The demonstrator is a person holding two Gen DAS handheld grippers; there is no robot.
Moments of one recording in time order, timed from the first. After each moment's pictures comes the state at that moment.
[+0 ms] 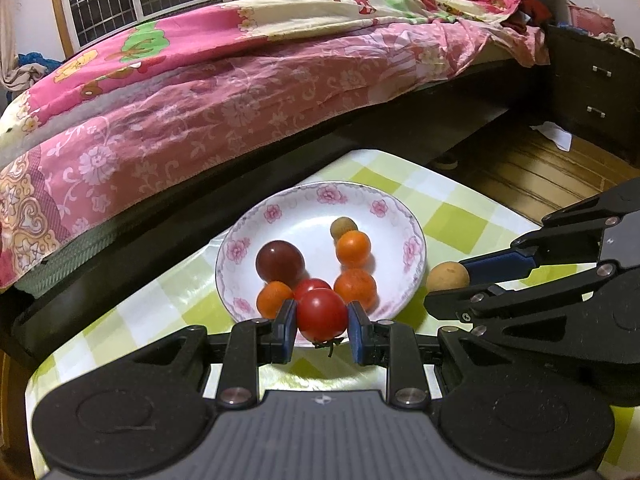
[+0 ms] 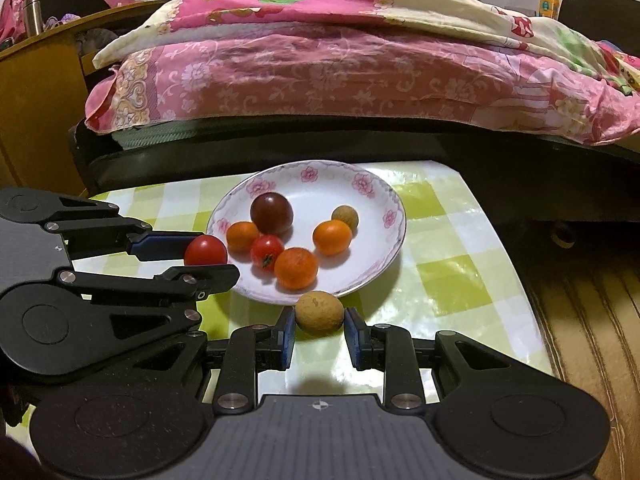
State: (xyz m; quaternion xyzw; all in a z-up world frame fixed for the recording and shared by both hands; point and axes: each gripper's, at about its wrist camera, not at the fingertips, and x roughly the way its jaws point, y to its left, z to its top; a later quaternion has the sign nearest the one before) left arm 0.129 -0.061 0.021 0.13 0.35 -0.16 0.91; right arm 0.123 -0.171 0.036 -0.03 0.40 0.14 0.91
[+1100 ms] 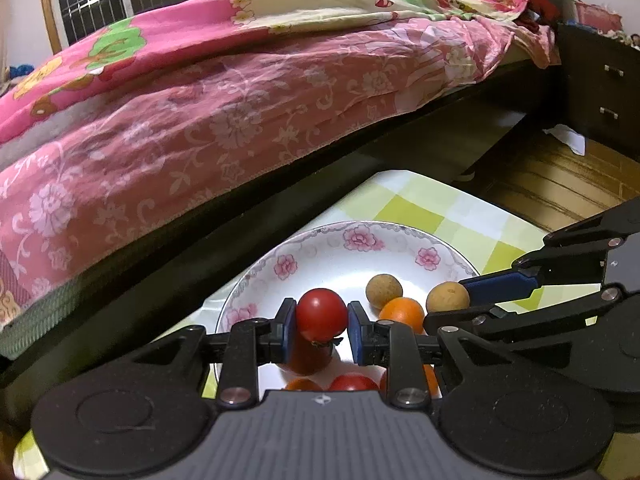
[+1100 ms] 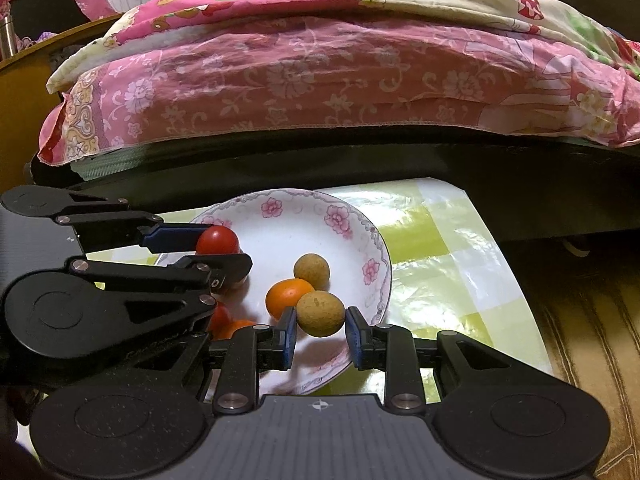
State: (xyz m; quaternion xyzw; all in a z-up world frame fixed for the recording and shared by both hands) left arm 0.212 -0.073 -0.001 0.15 0.34 -0.17 0.92; right arm 0.199 -0.185 0.008 -0.01 0.40 0.14 0.91
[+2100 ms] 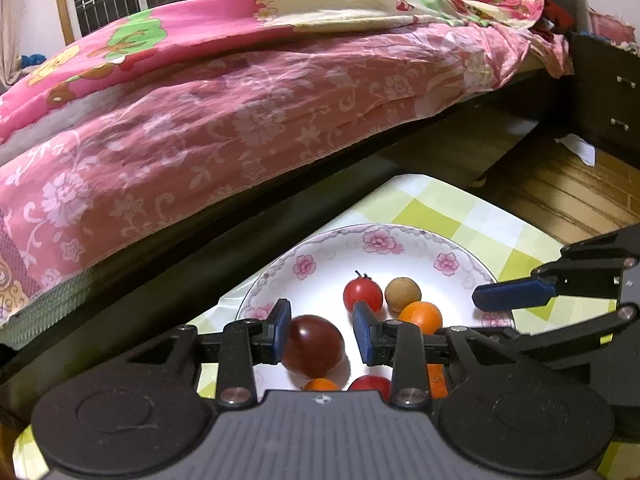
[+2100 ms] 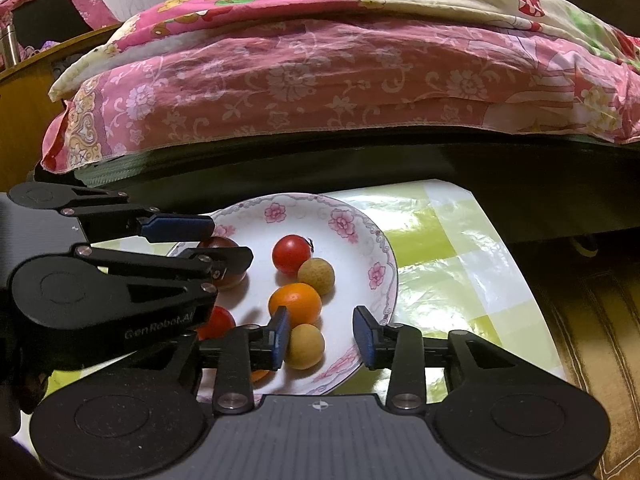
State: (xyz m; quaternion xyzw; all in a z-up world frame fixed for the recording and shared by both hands) left arm 0.216 -0.062 0.002 0.13 0.34 -0.15 0.92; right arm 0.196 -0.186 0.007 0.00 0.39 0.15 0.91
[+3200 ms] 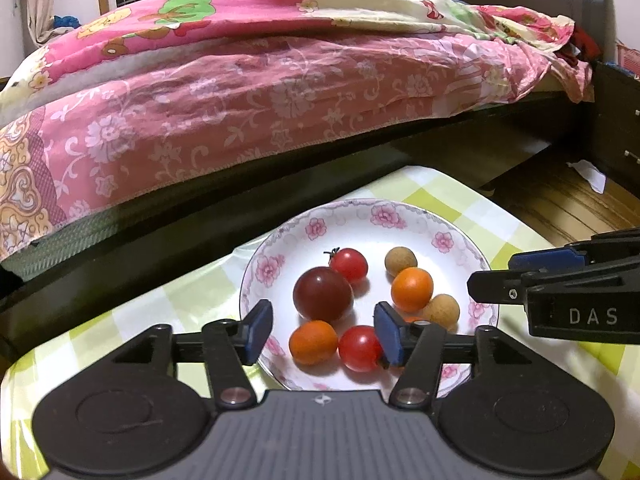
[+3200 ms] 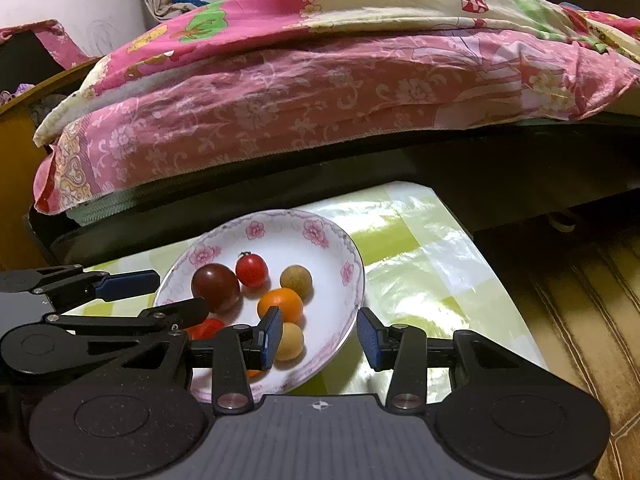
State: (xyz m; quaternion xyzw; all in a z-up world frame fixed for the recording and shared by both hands) left arm 0.184 -0.047 0.003 0.07 0.36 -0.12 0.92; right arm 0.177 -0.204 0.023 0.06 0.39 0.10 0.92
